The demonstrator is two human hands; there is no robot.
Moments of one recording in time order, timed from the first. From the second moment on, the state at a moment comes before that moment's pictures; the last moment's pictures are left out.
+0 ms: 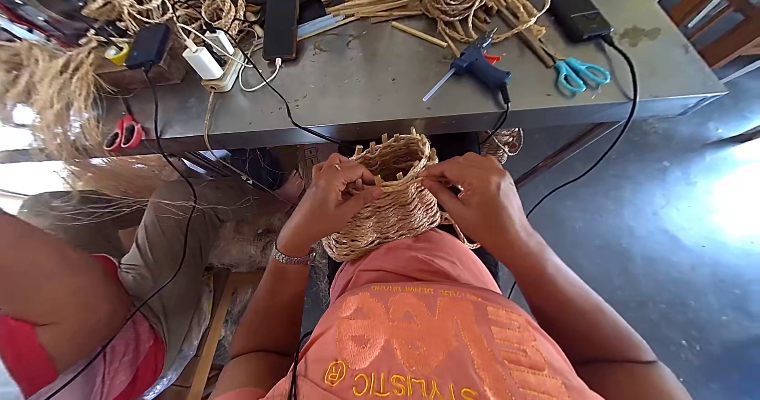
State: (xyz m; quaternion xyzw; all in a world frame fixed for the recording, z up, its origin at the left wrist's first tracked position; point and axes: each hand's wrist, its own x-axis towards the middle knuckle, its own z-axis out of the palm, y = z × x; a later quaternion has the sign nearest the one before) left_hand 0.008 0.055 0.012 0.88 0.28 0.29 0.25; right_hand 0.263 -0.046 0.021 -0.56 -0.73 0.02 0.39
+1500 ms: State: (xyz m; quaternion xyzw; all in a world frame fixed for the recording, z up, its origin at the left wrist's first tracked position) left_hand 0.016 0.034 -0.010 0.85 0.31 0.37 0.23; right_hand 0.245 -0.029 0.032 -0.51 -0.77 0.04 0.38
